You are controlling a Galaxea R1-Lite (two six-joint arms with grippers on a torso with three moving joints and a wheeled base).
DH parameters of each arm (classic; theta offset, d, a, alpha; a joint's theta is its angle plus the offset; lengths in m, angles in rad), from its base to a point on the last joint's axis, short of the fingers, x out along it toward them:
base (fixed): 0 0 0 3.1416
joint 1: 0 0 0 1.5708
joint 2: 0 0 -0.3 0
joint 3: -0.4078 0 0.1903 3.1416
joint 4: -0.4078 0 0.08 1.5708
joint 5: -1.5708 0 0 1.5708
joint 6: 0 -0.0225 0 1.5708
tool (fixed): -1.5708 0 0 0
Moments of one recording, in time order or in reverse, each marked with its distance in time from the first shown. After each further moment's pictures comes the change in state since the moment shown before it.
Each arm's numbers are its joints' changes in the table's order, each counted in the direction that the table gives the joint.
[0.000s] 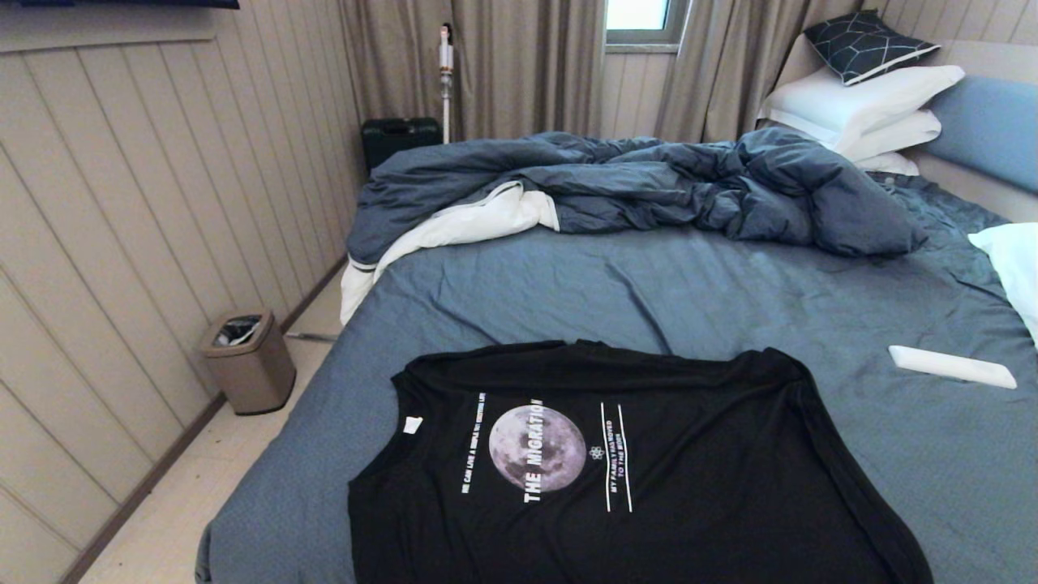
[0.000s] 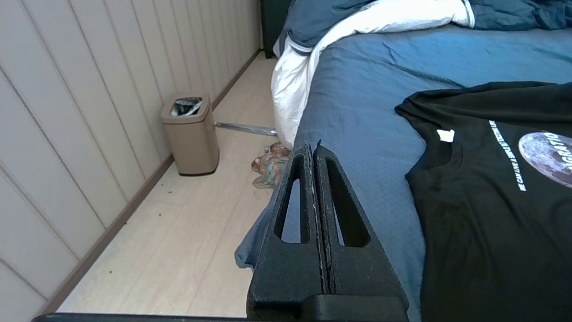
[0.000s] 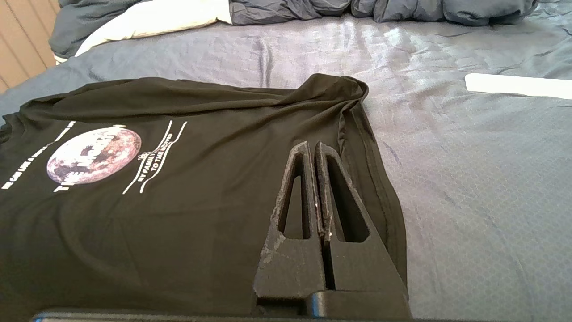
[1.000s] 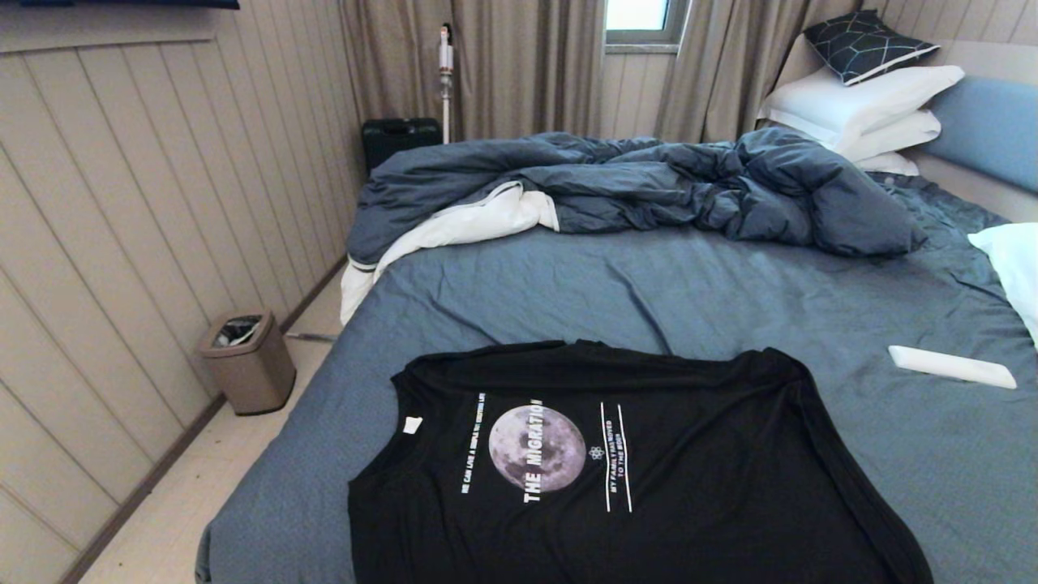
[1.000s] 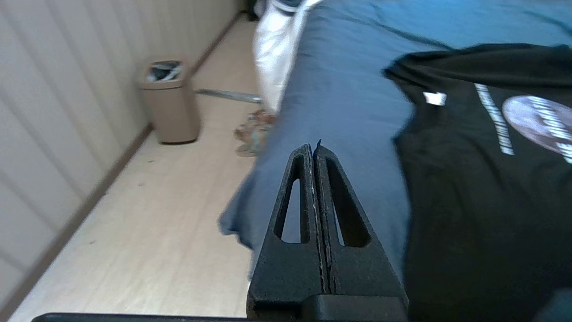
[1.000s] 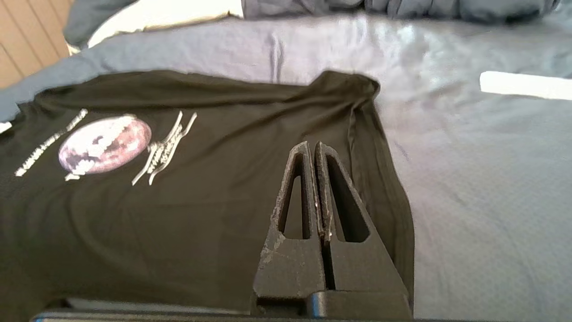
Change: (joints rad) left arm 0.001 0.008 0.000 -0.124 0.064 0.034; right arm -0.019 0.031 0.000 -0.004 -0.022 0.009
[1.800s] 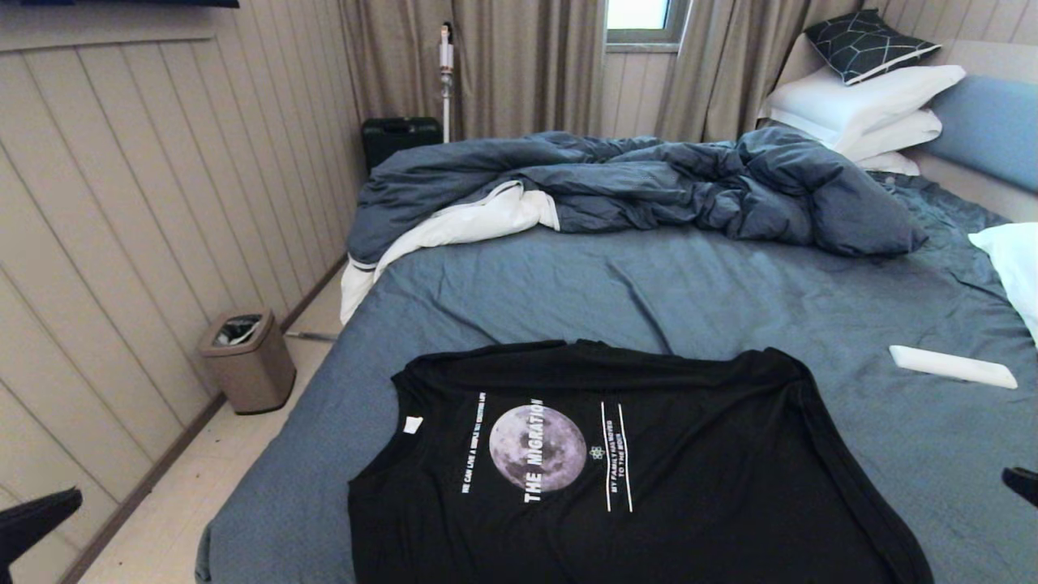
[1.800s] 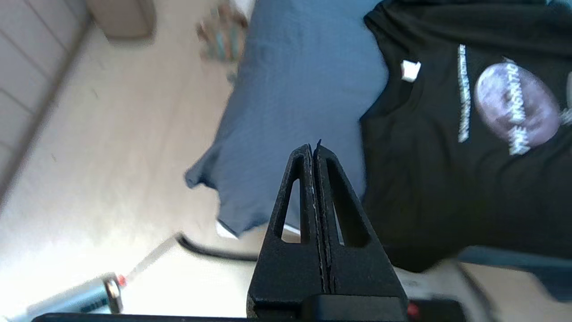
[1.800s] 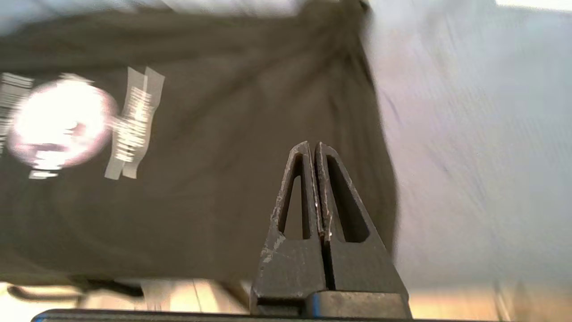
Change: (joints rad) left arm 0.018 0.811 -0.525 -0.119 0.071 0.097; right arm 0.101 0.797 -0.499 -0.194 0.007 -0.036
